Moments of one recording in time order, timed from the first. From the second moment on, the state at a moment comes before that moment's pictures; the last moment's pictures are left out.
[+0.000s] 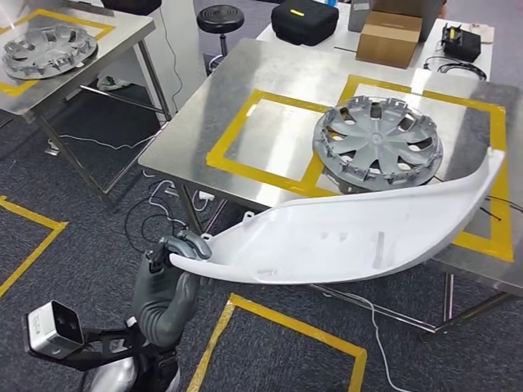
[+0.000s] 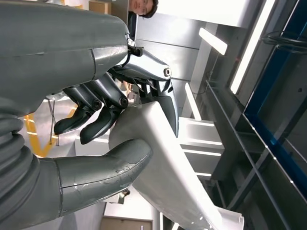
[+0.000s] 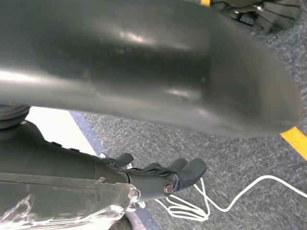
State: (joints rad) left arm 0.14 -0.06 -0.45 -1.81 0.20 -0.15 -0.62; right arm -0.09 0.17 -0.46 -0.23 1.27 -0.31 0.13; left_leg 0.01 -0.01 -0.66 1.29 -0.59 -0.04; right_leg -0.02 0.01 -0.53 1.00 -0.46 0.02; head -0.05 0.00
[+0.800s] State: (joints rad) left arm 0.15 -0.08 -0.43 -1.81 0.20 -0.11 -0.60; right arm -0.10 0.17 -0.46 -0.23 1.28 -0.31 0.14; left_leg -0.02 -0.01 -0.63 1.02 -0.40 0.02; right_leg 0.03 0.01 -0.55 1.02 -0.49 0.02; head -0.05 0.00
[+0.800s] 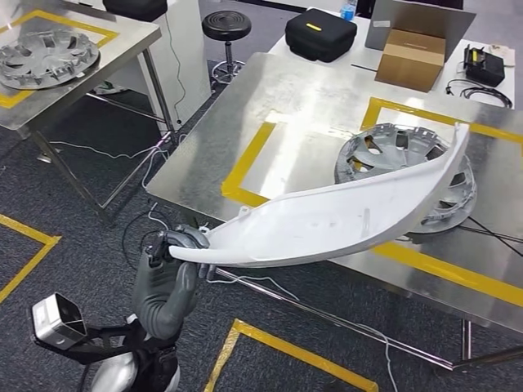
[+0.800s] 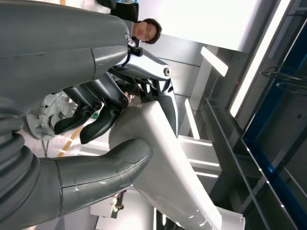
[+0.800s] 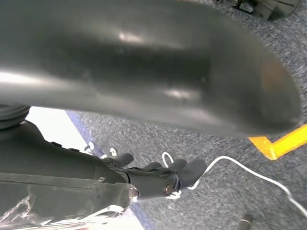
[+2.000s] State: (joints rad) left arm -0.24 -0.05 -0.51 -1.57 -0.13 0.01 -0.41; right arm -0.13 0.18 -0.43 -0.23 1.30 -0.27 0.14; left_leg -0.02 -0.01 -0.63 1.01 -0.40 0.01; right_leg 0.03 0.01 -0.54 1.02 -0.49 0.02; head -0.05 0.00
